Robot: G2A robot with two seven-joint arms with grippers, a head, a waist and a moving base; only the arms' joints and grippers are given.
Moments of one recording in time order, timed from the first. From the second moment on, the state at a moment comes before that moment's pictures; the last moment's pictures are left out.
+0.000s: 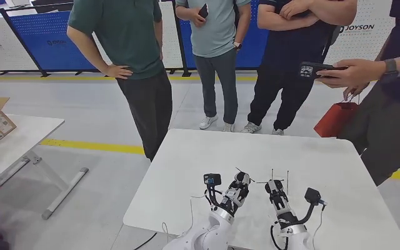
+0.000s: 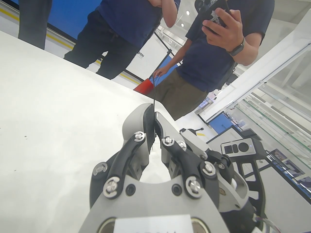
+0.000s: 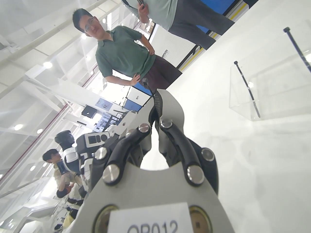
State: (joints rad) left arm 1.38 -1.37 -0.80 -1.47 0.51 0.00 0.44; right arm -1.62 -1.31 1.17 -1.67 -0.35 -0.11 -0.10
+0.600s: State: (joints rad) left arm 1.38 -1.37 -0.80 -1.47 0.51 0.00 0.44; right arm -1.62 -1.32 1.17 -1.67 -0.34 -0.13 -0.10
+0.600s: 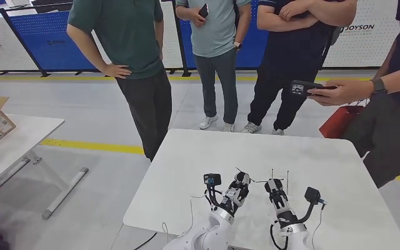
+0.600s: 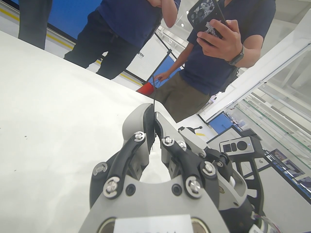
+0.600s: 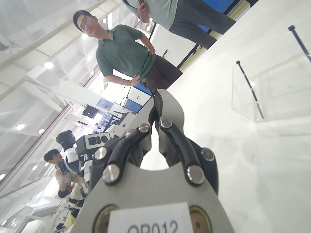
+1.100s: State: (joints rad) left arm 1.38 -1.37 -0.80 -1.47 0.51 0.00 0.44; right arm -1.62 -1.32 1.18 -1.67 -0.33 -0.14 -0.09
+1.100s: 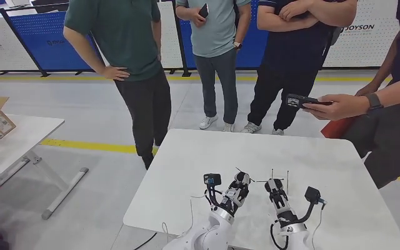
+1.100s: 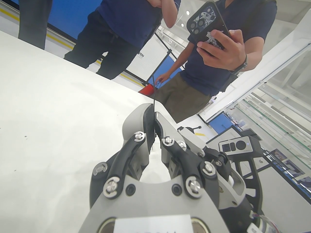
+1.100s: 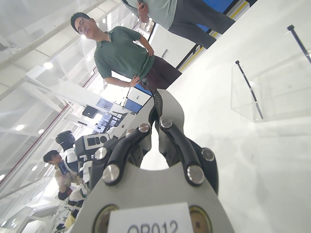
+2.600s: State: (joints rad) left arm 1.38 -1.37 -0.80 -1.47 0.51 0.00 0.44; right arm -1.60 -1.33 1.17 -1.65 -0.35 -0.12 -0.07
